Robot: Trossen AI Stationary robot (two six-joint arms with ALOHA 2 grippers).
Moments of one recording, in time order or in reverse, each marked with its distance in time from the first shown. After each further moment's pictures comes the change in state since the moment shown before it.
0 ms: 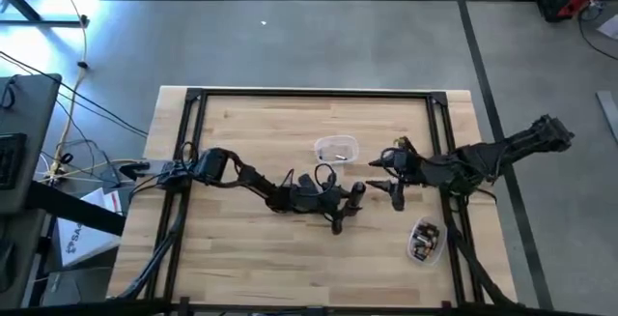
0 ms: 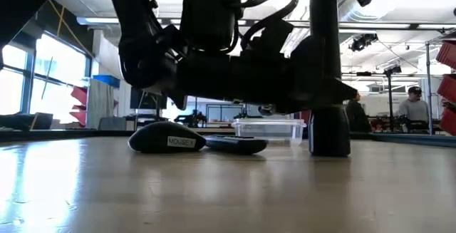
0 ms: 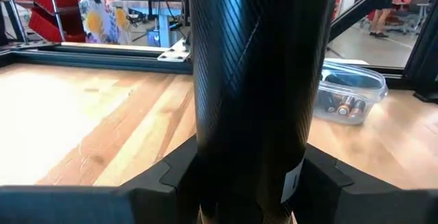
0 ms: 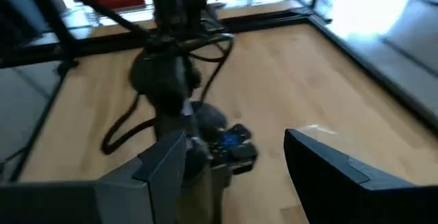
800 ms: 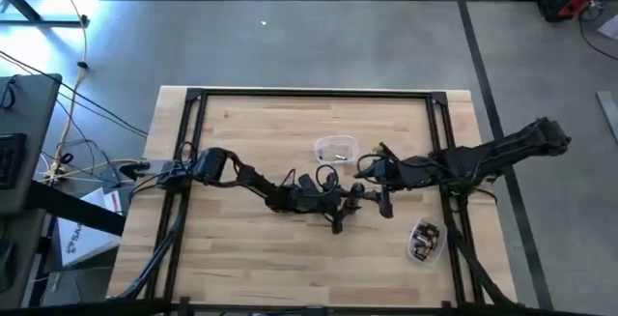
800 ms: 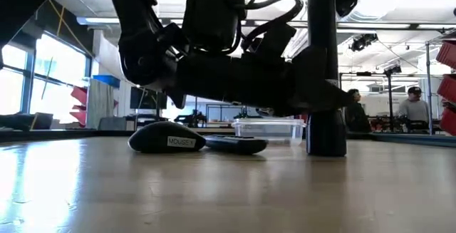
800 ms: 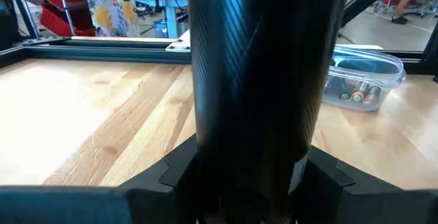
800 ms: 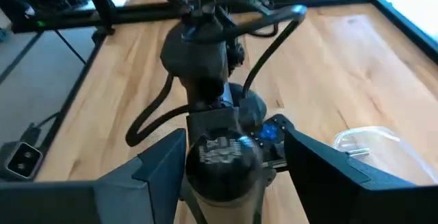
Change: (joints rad) left arm 0.001 -0.002 0.001 -0.077 -0.033 0.004; right arm -0.057 0.177 -0.001 0.127 -0.177 -0.075
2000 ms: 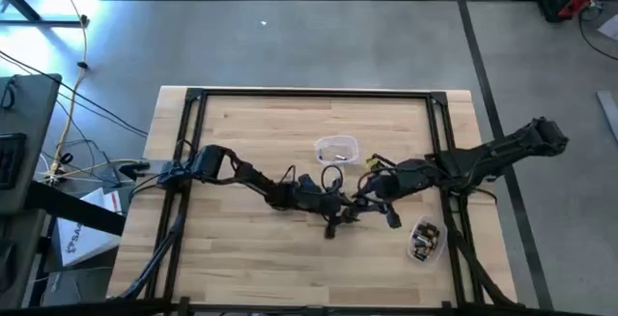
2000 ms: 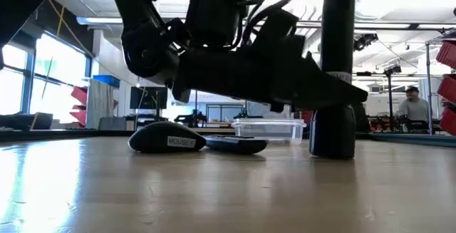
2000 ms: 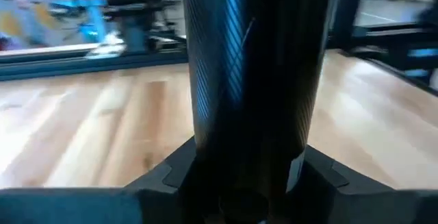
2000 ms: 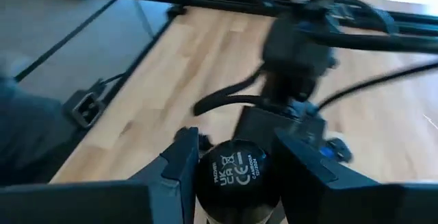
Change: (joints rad) left arm 0.002 -0.053 -0.007 -0.041 0.350 0.108; right arm 0.001 0.011 0.002 0.018 -0.283 -0.230
